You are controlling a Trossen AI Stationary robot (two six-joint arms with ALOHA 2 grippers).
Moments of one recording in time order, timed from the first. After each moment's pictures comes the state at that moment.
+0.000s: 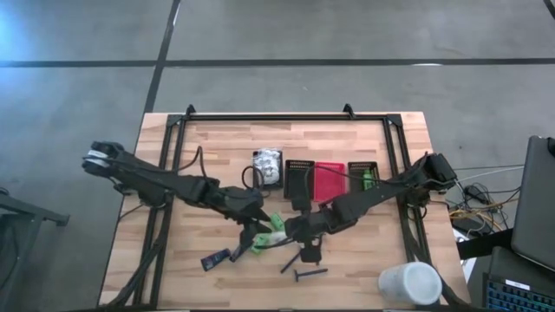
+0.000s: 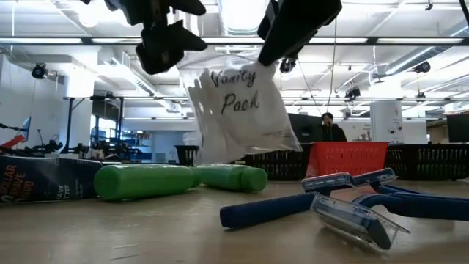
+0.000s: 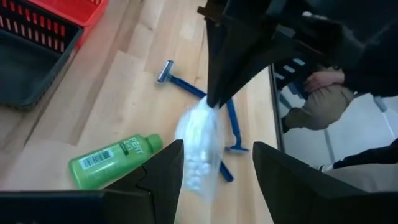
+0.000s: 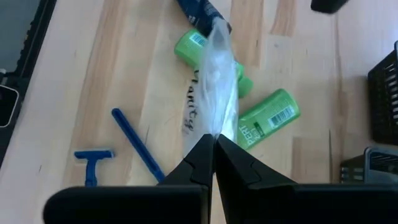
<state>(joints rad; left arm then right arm) -0.26 1.38 0.93 -0.08 0.05 -0.62 0.36 1.80 1.40 -0.58 0.11 0.22</state>
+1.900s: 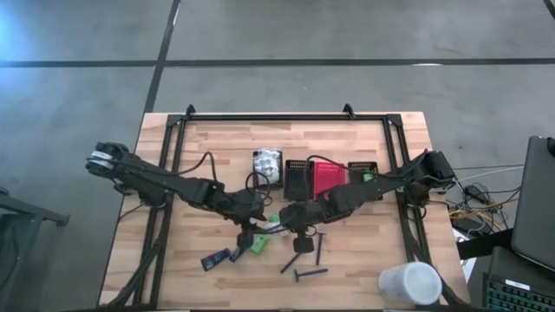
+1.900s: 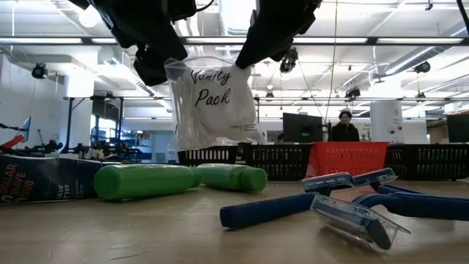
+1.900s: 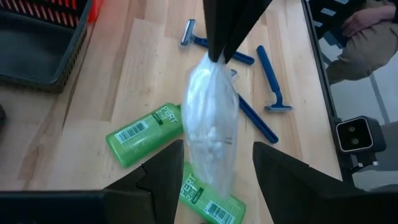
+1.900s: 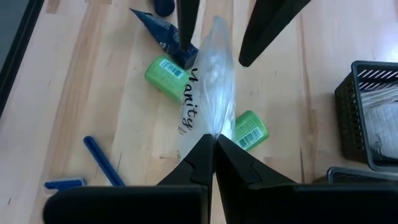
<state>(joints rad) -0.26 1.42 0.93 -0.20 0.02 -0.44 0.29 1.80 1.40 -0.51 0.10 0.18</state>
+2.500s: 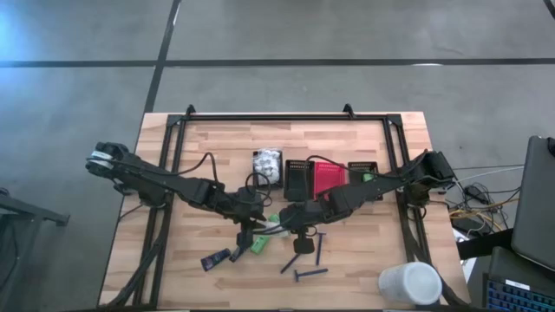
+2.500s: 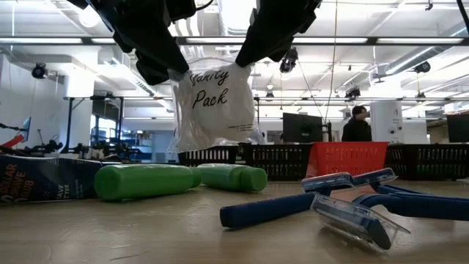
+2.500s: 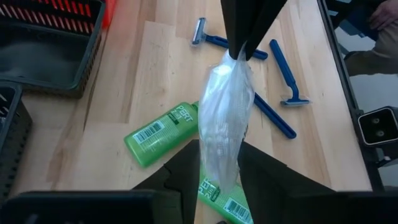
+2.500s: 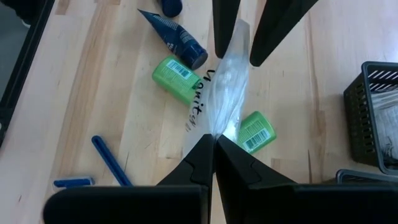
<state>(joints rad) -0.26 1.42 0.93 -0.22 -0.02 -0.37 0.29 1.80 1.40 -0.51 0.08 0.18</state>
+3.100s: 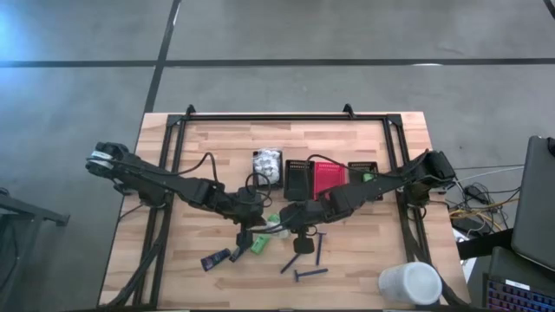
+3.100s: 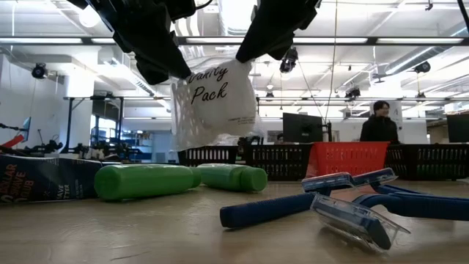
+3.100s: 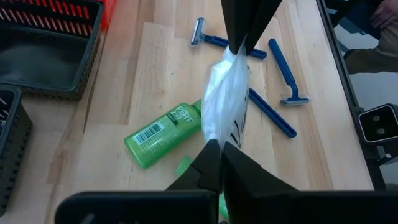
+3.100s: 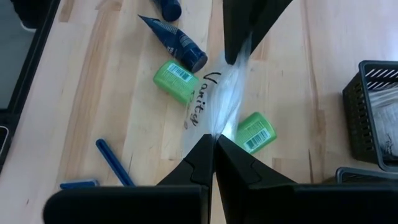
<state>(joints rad) -0.26 1.42 0.93 -0.22 -0.02 -0.36 0.29 1.79 1.40 -0.51 0.08 0.21</state>
